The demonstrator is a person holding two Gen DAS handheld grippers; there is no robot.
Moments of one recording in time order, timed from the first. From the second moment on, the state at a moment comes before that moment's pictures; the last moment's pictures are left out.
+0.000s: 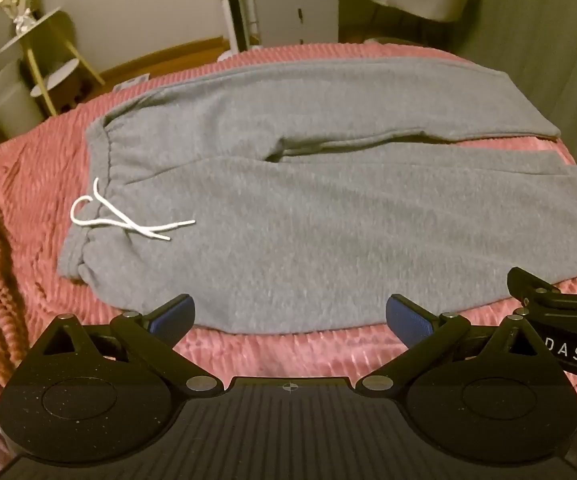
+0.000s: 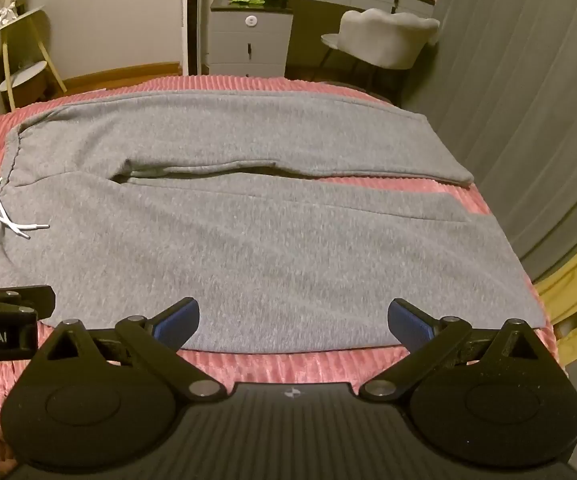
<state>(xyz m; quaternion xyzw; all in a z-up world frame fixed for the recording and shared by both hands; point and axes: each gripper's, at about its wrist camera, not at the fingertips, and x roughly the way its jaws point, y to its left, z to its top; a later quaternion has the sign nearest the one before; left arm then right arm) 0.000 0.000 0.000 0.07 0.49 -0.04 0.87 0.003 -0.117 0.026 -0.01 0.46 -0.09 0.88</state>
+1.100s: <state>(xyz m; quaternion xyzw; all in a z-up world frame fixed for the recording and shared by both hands) 0.004 0.004 -0.008 0.05 0.49 -0.04 0.87 0.004 -0.116 0.024 -0.02 0.46 -0.10 0.88</state>
